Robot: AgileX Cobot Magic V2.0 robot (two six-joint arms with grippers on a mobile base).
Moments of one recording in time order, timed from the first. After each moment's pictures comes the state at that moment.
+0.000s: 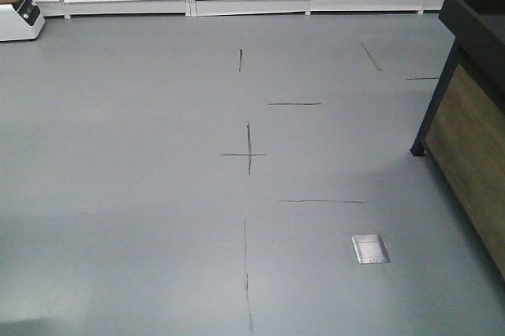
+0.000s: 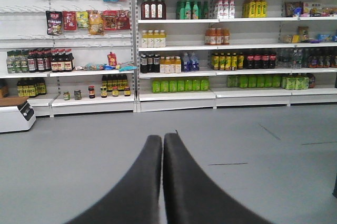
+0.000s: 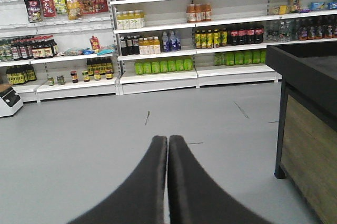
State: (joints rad) left arm -0.05 -0.01 0.02 0.08 0.00 -0.11; right arm 0.01 -0.01 0.03 -0.03 0.07 0.12
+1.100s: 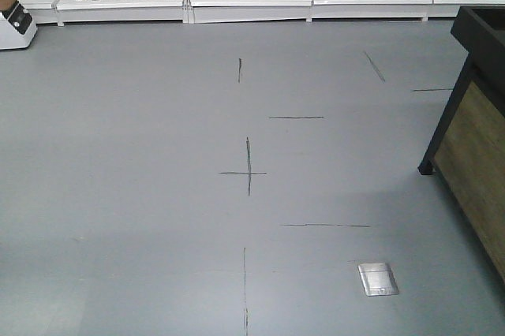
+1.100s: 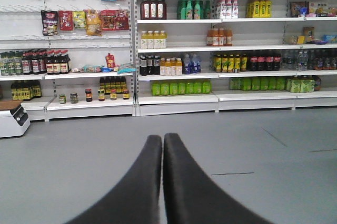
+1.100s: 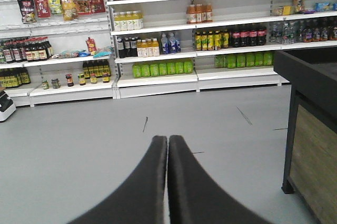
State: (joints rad) left arm -0.05 -0.01 0.02 0.08 0.00 -0.11; right arm 0.01 -0.01 0.03 -0.03 0.07 0.12
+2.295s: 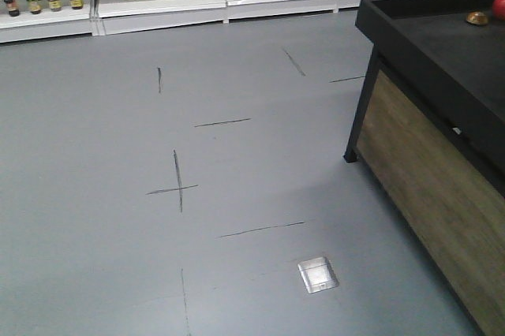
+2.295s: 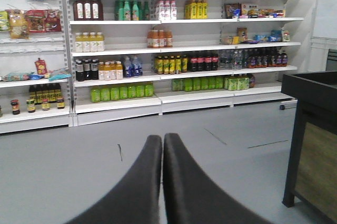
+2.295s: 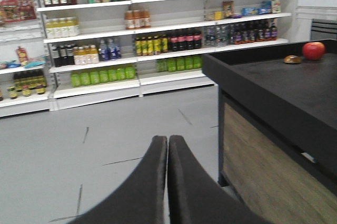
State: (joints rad) left arm -0.05 -0.01 0.02 0.08 0.00 -0.11; right arm 0.01 -0.01 0.03 -0.03 0.07 0.12
